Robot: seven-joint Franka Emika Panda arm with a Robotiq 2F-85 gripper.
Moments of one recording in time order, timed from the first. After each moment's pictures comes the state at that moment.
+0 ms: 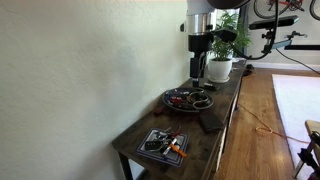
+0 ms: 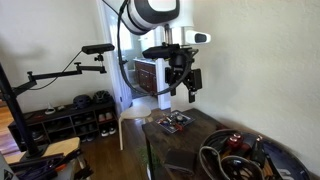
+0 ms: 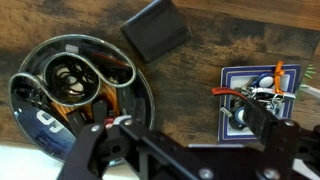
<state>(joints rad) -0.01 0.02 -0.02 -2.22 -0.06 2.27 -0.14</state>
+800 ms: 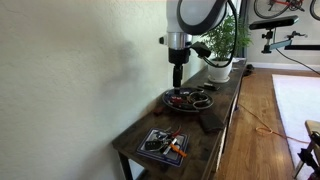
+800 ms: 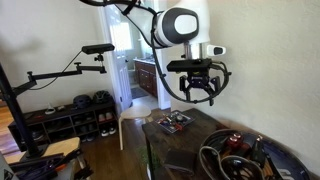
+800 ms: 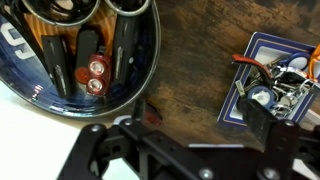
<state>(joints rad) -0.01 0.26 0.00 -2.02 -0.06 2.38 -0.40</state>
